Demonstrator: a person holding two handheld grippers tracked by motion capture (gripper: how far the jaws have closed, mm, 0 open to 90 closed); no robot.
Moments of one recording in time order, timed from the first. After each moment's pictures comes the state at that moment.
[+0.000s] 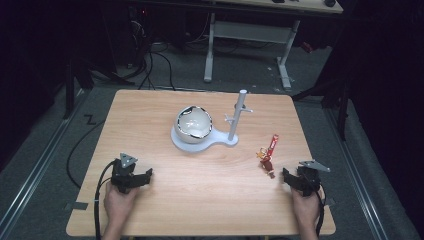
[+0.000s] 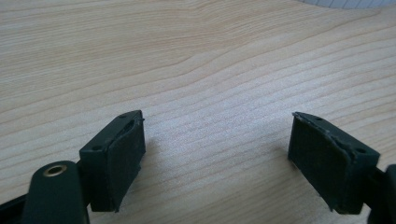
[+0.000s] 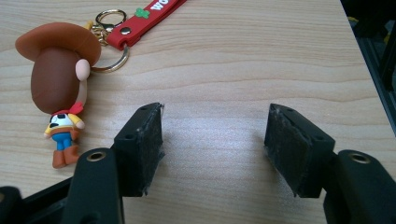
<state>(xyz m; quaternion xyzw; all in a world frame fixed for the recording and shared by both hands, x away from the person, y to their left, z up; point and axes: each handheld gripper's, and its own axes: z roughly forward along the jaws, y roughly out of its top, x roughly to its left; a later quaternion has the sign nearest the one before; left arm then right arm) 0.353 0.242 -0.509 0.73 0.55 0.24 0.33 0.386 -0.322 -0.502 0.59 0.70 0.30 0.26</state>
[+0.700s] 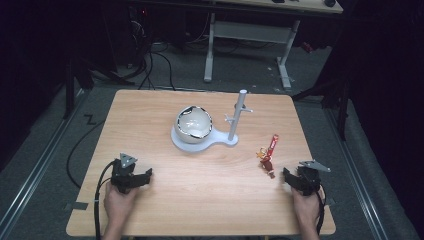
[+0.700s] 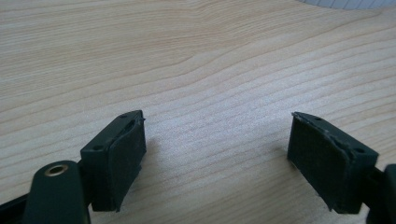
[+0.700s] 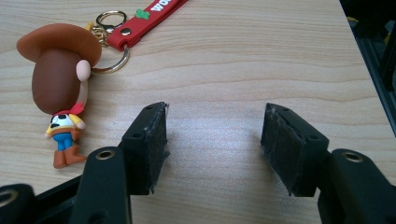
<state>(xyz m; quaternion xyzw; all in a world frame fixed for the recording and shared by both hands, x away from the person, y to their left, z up) 0.353 0.242 -0.509 0.73 0.55 0.24 0.33 0.385 -0.323 -0.502 0.59 0.70 0.31 0.27</state>
